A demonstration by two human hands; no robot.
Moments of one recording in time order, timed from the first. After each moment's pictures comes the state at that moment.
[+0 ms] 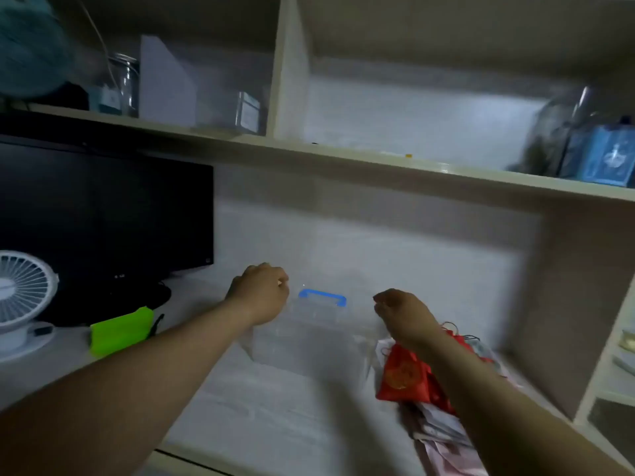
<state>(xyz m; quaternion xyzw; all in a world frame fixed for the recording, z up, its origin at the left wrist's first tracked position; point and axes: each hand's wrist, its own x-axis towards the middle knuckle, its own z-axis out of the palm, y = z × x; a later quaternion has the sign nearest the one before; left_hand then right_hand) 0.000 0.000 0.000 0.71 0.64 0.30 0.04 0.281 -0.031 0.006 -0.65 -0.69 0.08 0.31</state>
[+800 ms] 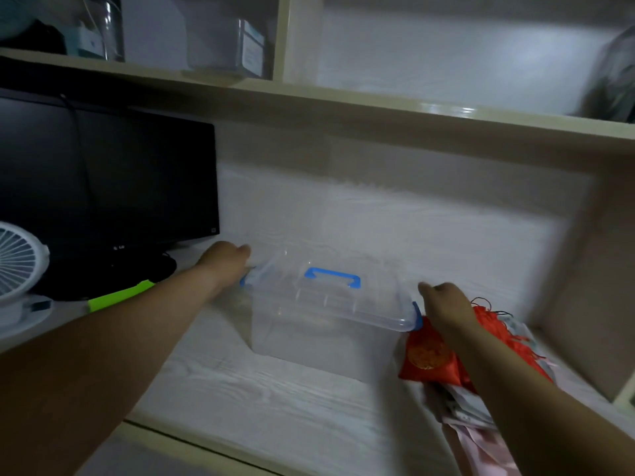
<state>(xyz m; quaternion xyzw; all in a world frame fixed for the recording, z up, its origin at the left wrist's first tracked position) -0.073 0.056 -0.034 0.52 0.69 0.41 0.29 0.305 0.009 -0.038 -0.74 -0.53 0.15 0.38</state>
